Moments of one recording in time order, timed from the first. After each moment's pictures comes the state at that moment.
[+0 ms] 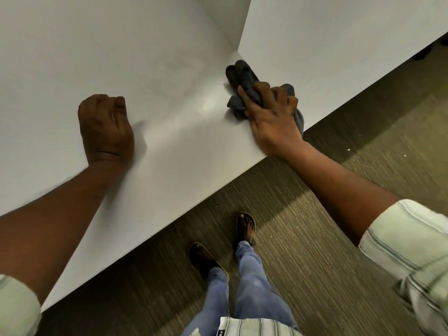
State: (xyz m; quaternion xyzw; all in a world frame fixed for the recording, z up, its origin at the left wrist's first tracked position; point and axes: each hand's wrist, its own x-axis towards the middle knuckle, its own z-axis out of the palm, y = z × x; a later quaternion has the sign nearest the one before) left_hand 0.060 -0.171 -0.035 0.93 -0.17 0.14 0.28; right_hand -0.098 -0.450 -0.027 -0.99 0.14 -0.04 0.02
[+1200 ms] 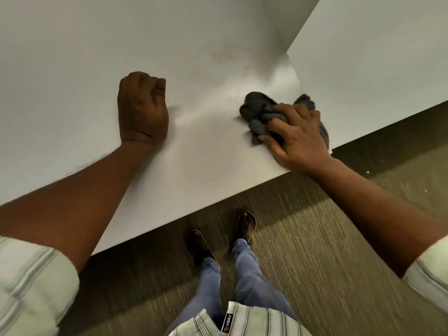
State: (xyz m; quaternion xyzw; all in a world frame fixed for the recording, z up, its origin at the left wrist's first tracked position) left_hand 0.059 -0.174 -0.034 0.93 -0.15 0.12 0.31; right_hand -0.099 -0.444 -0.026 -0.99 -0.06 -0.07 0.06
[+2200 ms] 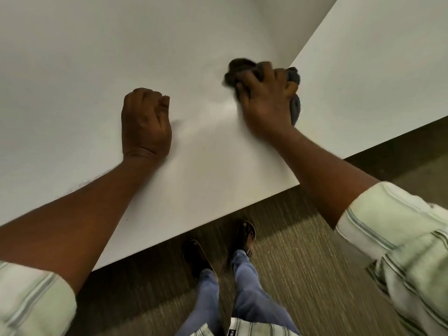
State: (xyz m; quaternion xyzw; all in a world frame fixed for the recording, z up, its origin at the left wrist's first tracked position) left_hand 0.063 -0.174 -0.034 0.93 -0.15 0.10 0.31; right_hand 0.023 -0.409 -0.026 -0.98 0.14 -0.10 0.09
